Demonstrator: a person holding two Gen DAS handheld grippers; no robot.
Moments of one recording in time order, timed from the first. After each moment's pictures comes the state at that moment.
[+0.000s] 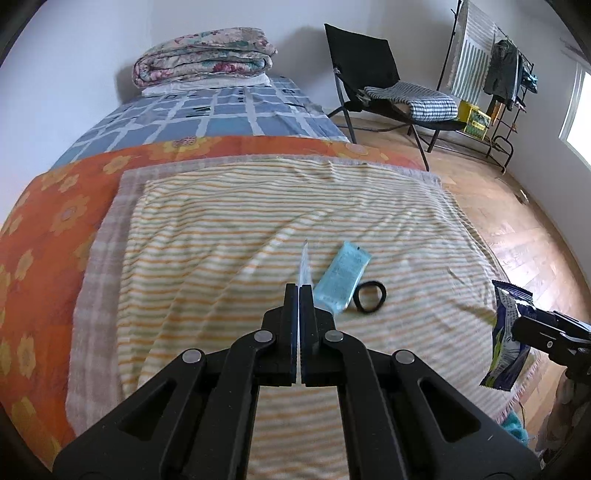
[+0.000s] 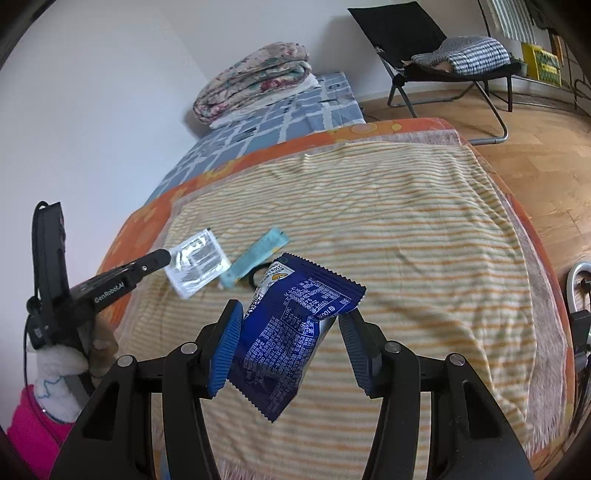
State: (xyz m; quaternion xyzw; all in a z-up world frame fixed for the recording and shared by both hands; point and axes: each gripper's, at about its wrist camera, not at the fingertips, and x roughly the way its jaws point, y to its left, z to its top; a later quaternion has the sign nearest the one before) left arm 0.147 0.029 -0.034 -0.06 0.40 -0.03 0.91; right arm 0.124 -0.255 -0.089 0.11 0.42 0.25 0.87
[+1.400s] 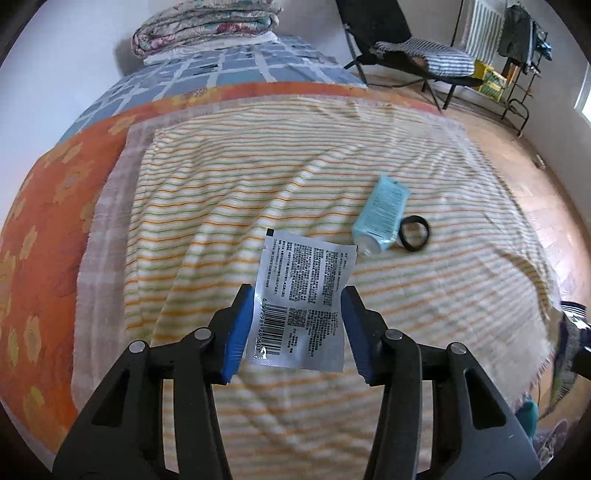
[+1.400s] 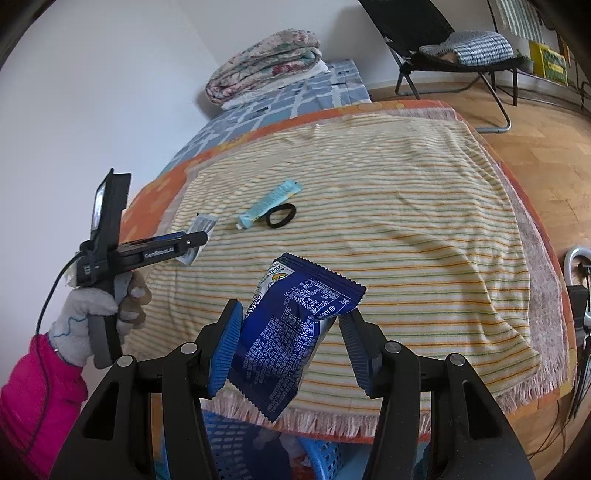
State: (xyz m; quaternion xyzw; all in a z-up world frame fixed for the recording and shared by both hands) left arm 0.140 0.041 -0.073 -0.03 0.48 -0.01 0.88; right arm 0.063 -0.262 -0.100 0.10 0.43 0.27 0.85
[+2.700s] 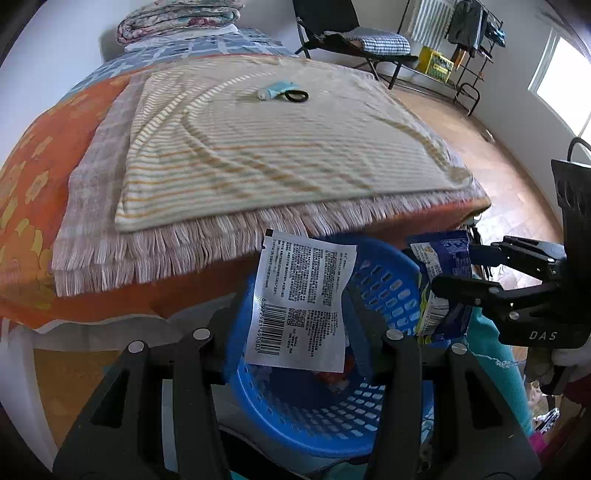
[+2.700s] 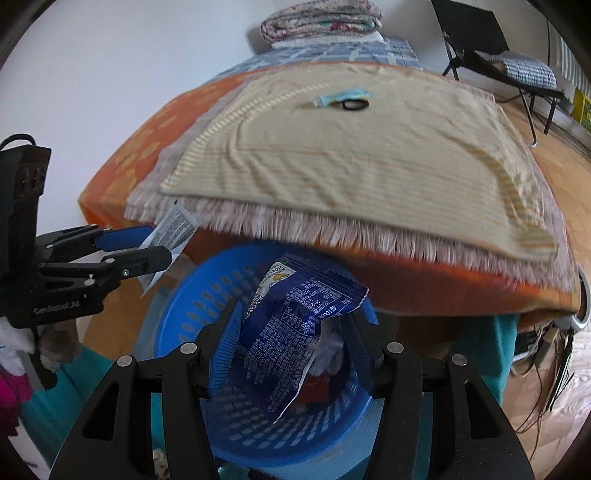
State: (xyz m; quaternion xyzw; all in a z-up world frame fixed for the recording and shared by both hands) left arm -0.112 -0.013 -0.082 -0.04 0.48 -0.09 0.87; right arm -0.084 -0.227 -0.143 -0.04 0.47 0.31 0.82
